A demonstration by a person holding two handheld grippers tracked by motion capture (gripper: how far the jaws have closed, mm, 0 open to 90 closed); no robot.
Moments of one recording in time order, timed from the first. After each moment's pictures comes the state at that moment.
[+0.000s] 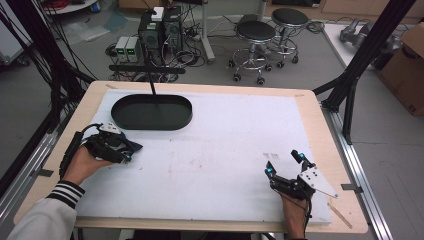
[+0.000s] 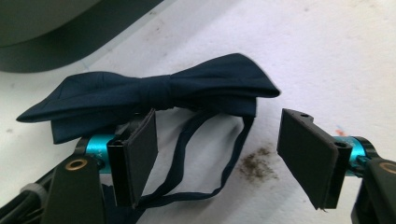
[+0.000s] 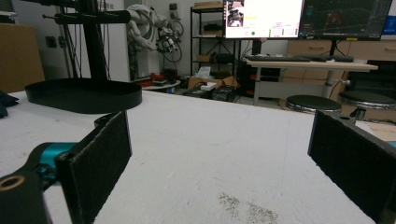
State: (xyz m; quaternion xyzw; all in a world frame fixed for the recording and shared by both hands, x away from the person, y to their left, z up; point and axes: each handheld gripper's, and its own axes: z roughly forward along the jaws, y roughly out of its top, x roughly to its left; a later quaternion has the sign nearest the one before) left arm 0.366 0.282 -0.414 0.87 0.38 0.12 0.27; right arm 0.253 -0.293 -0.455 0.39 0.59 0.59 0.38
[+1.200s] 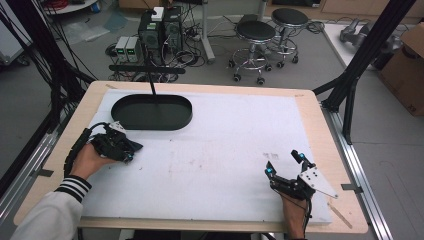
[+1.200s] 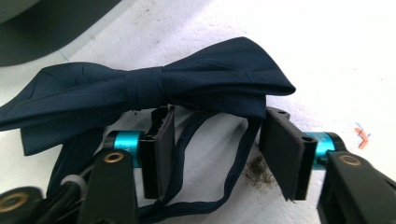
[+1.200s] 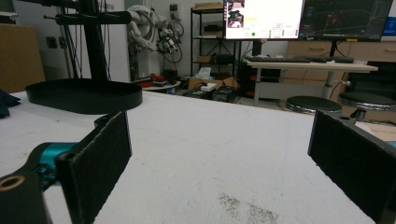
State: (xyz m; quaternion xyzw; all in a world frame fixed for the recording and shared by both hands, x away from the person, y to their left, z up) left arm 0.378 0.272 -0.419 0.89 0.38 0.10 0.23; right arm 0.253 -0.294 -0.455 0.38 0.59 0.59 0.38
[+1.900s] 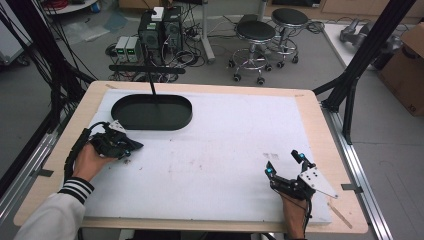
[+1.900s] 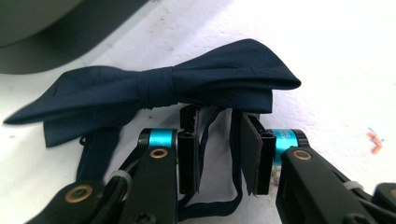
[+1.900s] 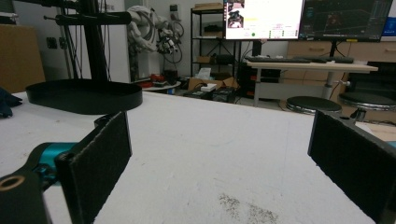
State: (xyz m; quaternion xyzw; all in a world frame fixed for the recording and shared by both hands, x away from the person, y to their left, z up) left arm 0.377 0.272 -0.417 0.89 0.38 0.12 0.23; right arm 0.253 -0.294 -0.455 0.39 0.59 0.60 0.38
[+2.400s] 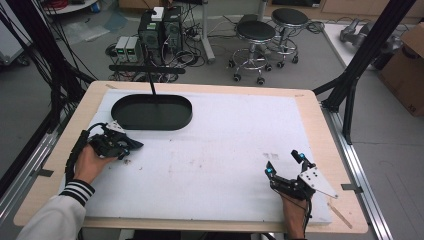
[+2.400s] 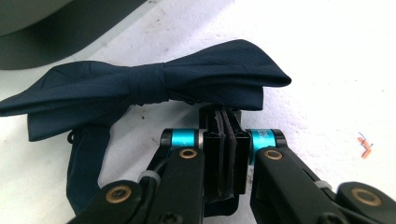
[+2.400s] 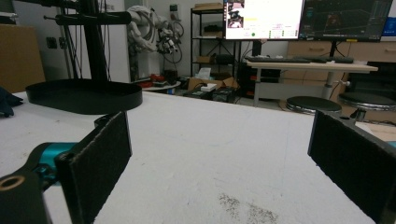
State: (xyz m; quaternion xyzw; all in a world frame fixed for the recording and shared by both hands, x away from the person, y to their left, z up) left arm 0.375 0.276 -0.419 0.88 0.39 0.11 0.26; right arm 0.253 -0.294 -0.455 0.38 0.59 0.60 0.38
